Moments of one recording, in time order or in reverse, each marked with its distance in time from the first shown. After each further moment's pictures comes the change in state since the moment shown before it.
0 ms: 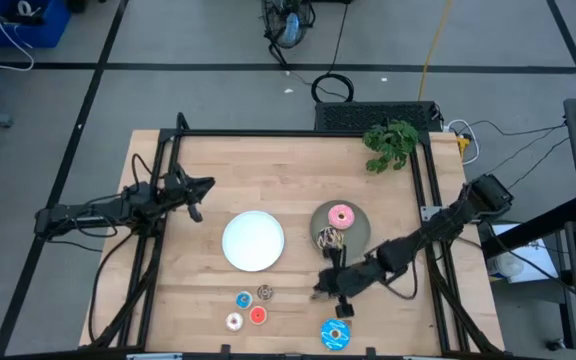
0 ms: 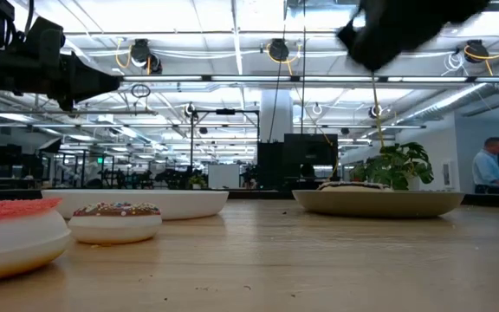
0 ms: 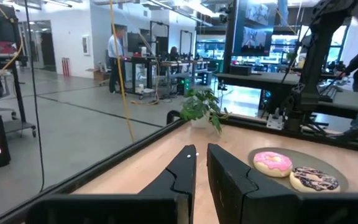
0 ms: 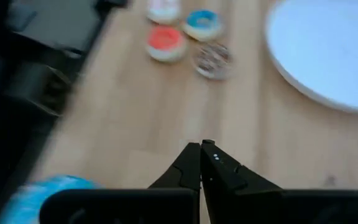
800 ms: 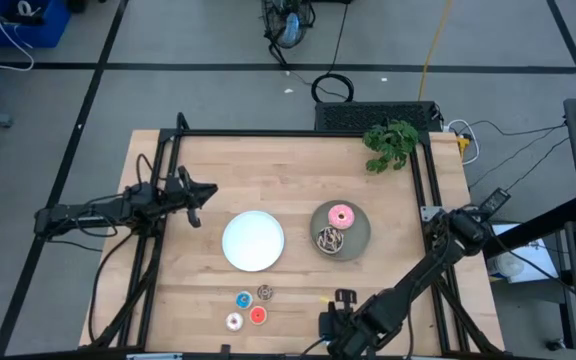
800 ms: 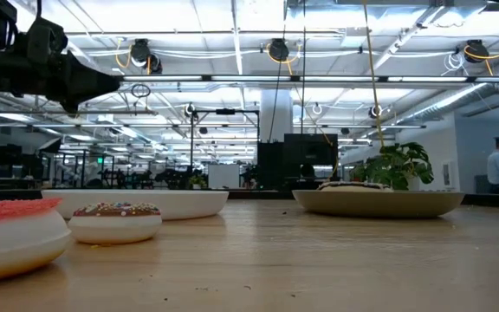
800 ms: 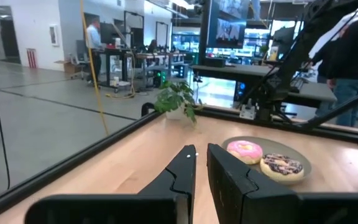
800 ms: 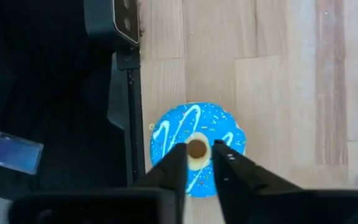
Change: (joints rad) left arm -0.001 0.006 0.000 -0.028 0.113 -0.026; right arm 0.196 0.343 0.620 -0.731 -0.083 0.514
